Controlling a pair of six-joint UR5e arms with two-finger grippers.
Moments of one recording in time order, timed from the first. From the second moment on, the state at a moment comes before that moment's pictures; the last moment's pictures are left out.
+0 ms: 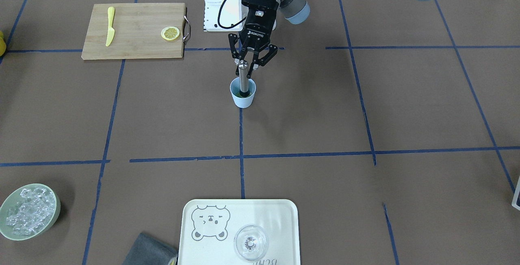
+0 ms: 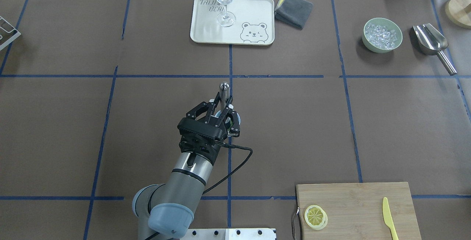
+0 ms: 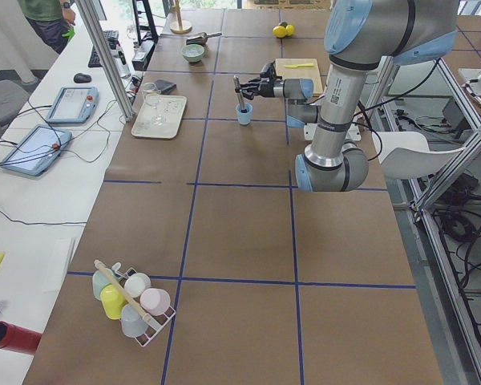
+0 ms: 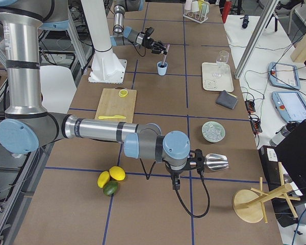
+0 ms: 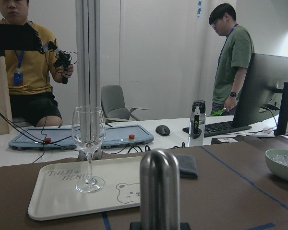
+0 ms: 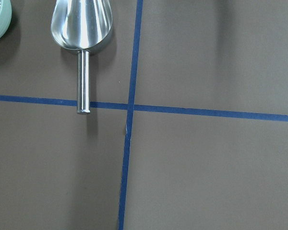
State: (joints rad) left arm -0.12 -2.19 -1.53 -2.68 -0.52 -0.67; right arm 1.69 -1.58 1.56 -1.54 2.41 -0.14
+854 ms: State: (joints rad) left arm -0.12 -2.18 -1.55 -2.71 -0.53 -0.66; right arm 1.69 -1.58 1.56 -1.54 2.41 -0.15
